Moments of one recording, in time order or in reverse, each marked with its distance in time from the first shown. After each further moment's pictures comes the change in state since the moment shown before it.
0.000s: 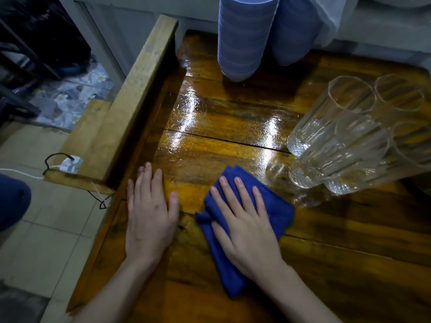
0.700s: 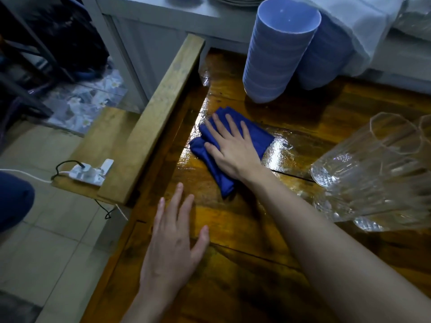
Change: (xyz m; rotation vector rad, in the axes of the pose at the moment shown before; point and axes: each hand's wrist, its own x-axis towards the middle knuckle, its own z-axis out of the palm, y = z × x) left_hand -0.003 -0.002 -0.002 0.008 -0.135 0.124; right_hand 0.218 0.020 -0.014 -0.054 -0.037 -0.083
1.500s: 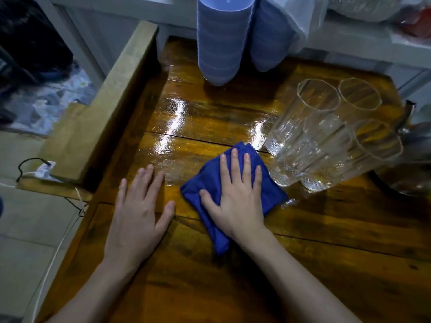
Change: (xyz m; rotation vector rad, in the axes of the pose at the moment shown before) left_hand -0.002 0.003 0.001 0.094 0.006 0.077; right_hand -0.181 -0.010 0.014 0.046 0.081 0.359
